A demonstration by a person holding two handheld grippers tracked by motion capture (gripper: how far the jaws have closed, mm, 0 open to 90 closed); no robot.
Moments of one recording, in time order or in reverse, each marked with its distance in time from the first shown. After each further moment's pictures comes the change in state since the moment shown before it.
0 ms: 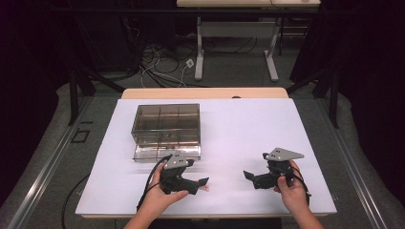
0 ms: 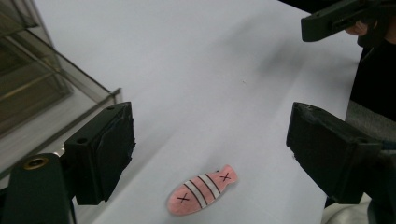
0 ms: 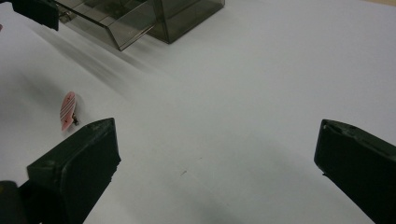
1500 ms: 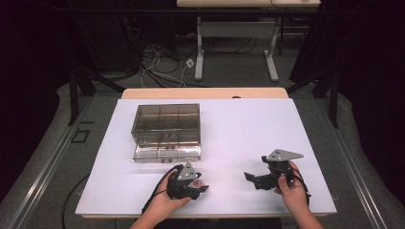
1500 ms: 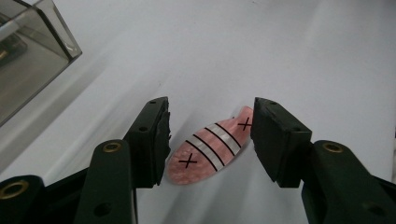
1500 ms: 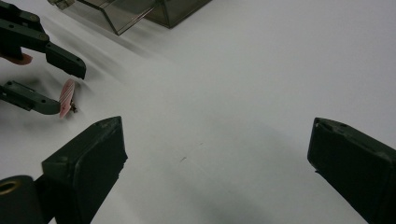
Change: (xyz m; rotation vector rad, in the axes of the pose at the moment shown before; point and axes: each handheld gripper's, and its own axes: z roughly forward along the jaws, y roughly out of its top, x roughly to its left) left arm 0.000 -0.033 0.031 0.142 0.018 0.125; right arm -0.007 -0.010 0.006 0.035 0.035 0.027
